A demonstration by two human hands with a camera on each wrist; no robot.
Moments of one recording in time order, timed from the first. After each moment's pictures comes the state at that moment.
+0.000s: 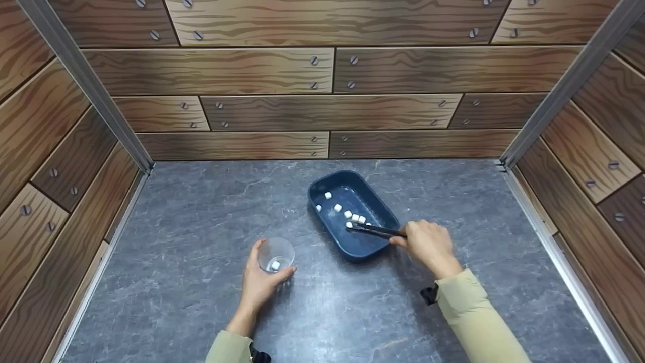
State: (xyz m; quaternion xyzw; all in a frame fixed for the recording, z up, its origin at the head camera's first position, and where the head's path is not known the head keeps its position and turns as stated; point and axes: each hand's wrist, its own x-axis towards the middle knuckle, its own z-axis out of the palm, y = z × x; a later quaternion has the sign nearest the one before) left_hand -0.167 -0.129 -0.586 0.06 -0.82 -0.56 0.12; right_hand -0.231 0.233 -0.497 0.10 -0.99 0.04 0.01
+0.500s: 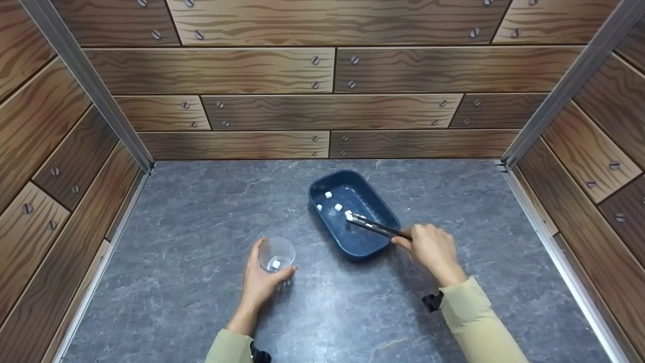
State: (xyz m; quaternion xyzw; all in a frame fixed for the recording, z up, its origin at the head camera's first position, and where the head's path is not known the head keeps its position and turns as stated) left_hand -0.165 -0.128 -0.584 0.07 -0.82 -0.56 0.11; right_hand -0.219 0.235 -0.500 0.08 -0.99 0.09 0.03
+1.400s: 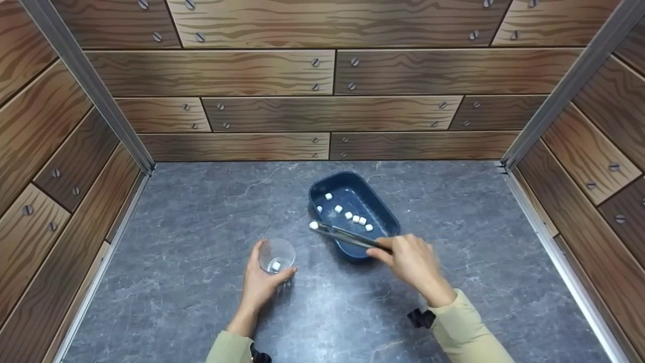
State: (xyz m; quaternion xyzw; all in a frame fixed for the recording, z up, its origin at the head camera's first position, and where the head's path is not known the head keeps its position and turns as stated) left_hand -0.167 -0.128 -0.586 0.07 -0.82 -0.55 0.12; right_hand -0.184 0.185 -0.474 0.17 -0.97 0.16 0.08
